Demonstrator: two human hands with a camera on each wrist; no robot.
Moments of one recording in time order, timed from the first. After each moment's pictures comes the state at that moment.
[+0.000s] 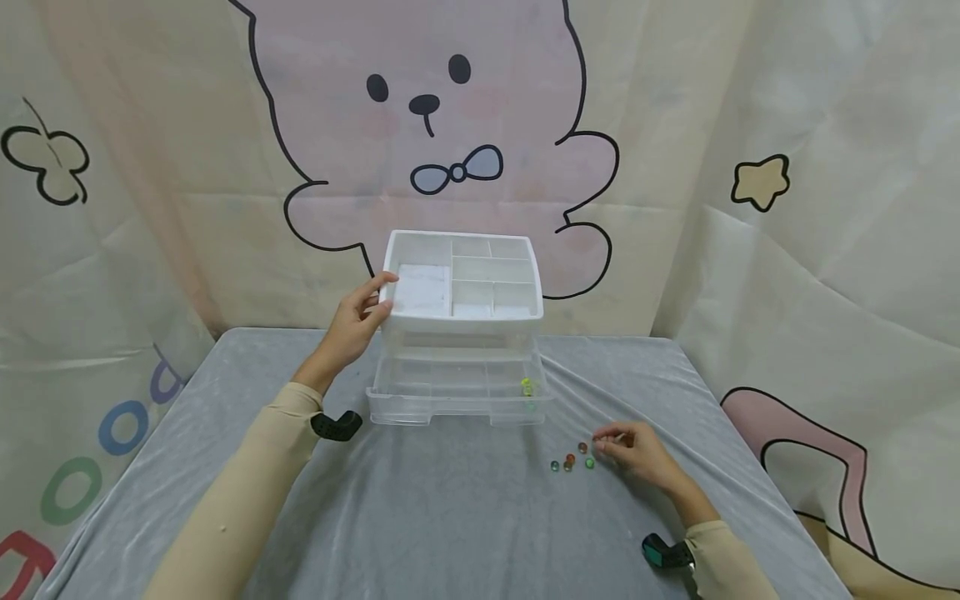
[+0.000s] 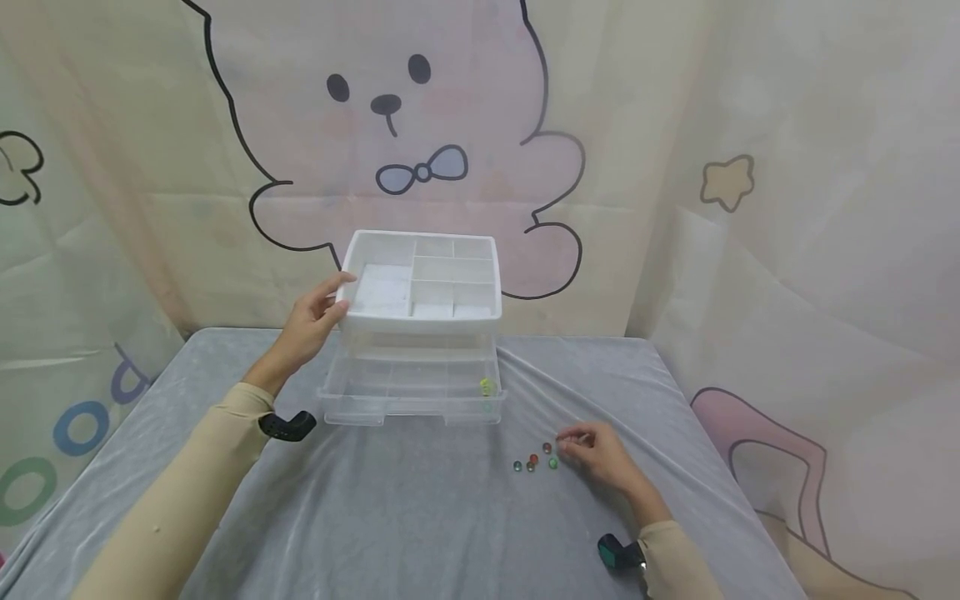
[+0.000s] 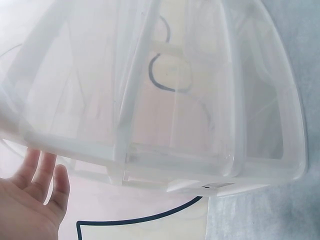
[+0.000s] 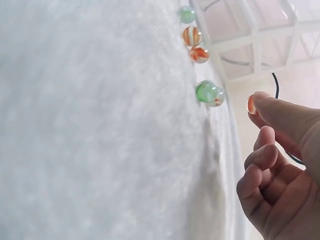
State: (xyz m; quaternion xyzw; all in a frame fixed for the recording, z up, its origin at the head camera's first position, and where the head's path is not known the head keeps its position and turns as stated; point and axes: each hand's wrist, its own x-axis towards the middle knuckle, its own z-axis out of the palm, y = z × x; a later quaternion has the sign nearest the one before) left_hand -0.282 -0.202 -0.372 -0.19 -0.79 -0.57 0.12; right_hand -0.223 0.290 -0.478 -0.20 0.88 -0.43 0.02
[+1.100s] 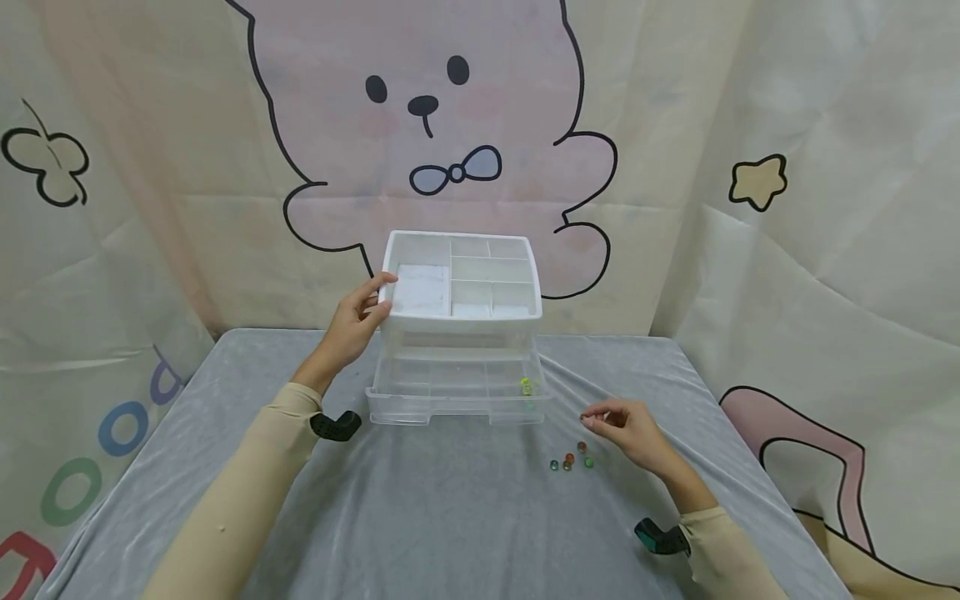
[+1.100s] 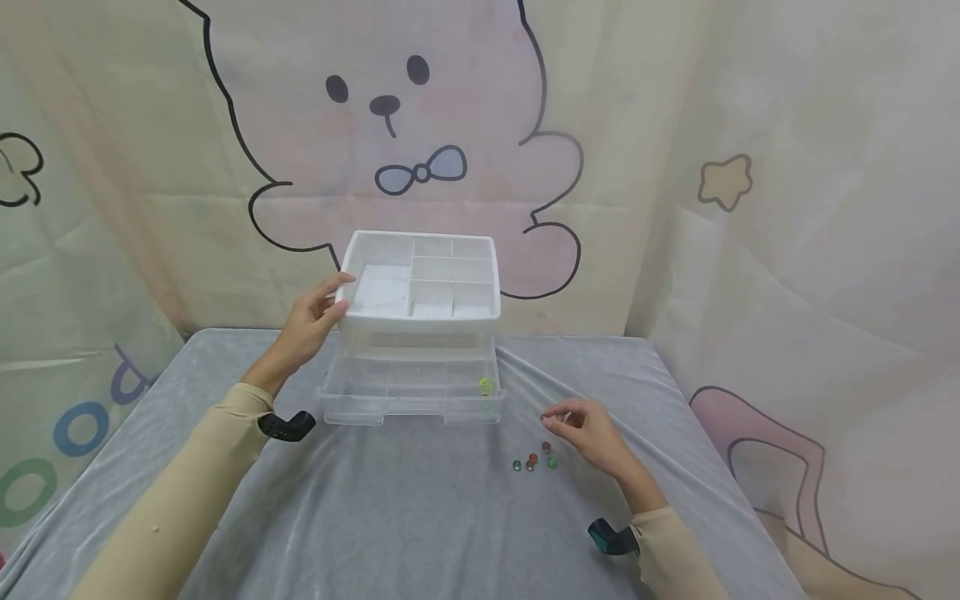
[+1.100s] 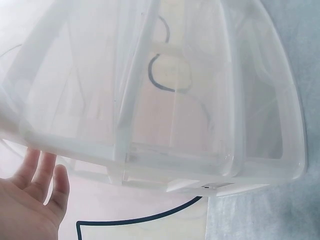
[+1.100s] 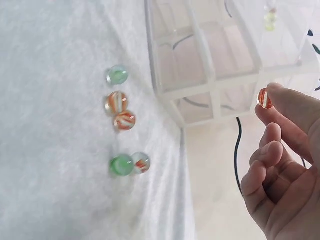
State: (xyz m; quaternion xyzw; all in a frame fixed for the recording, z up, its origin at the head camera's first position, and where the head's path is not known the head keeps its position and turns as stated) left_hand -0.280 -0.203 -0.373 -0.19 -0.79 -0.57 0.12; right_hand -0.231 0.271 -0.448 -0.24 0.85 -0.46 0.00
